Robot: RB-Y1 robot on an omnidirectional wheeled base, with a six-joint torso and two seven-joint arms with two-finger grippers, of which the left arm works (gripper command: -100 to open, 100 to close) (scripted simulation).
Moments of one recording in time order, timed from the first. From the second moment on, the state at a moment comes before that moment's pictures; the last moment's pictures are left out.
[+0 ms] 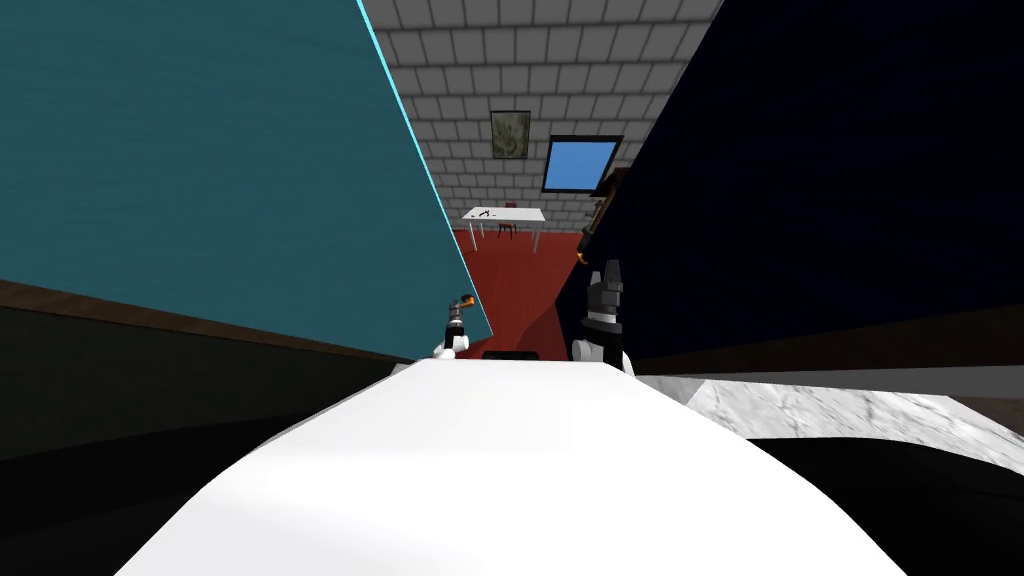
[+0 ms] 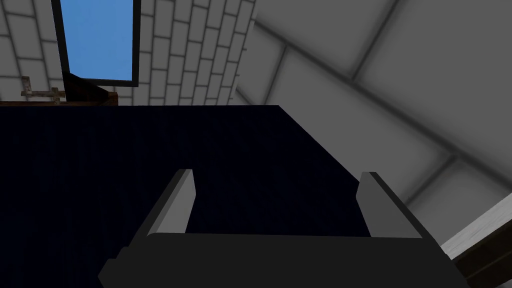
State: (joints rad) arm -0.18 0.08 0.26 -0.58 0.11 -0.82 -0.09
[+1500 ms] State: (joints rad) arm -0.16 0.08 0.36 -0.57 0.18 -0.82 -0.12
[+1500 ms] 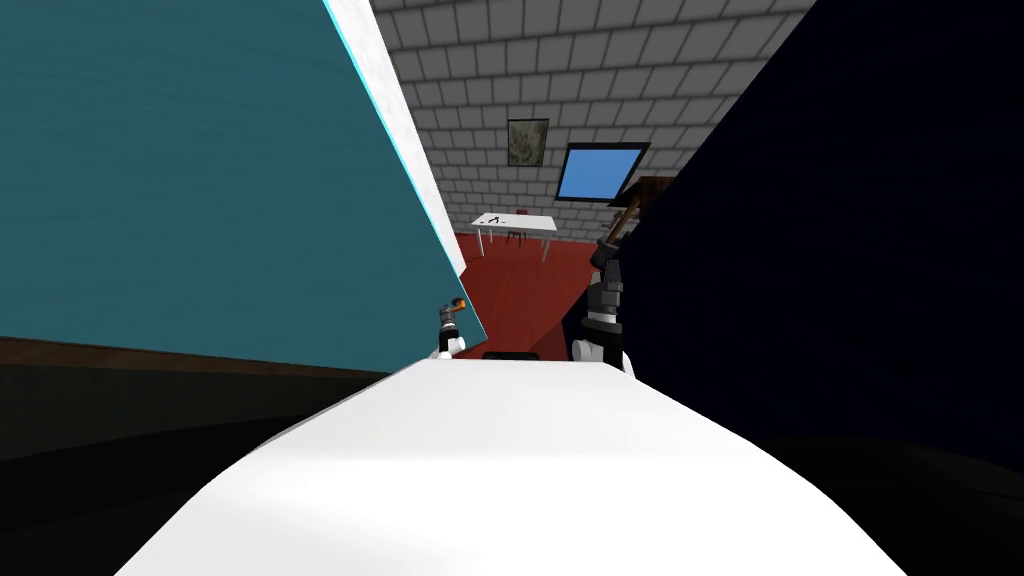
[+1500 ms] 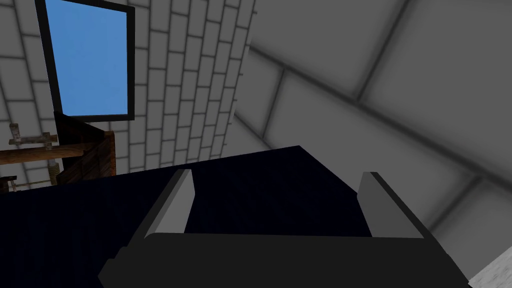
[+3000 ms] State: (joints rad) arm -0.13 0.17 0.40 -0.56 0.33 -0.82 -0.12
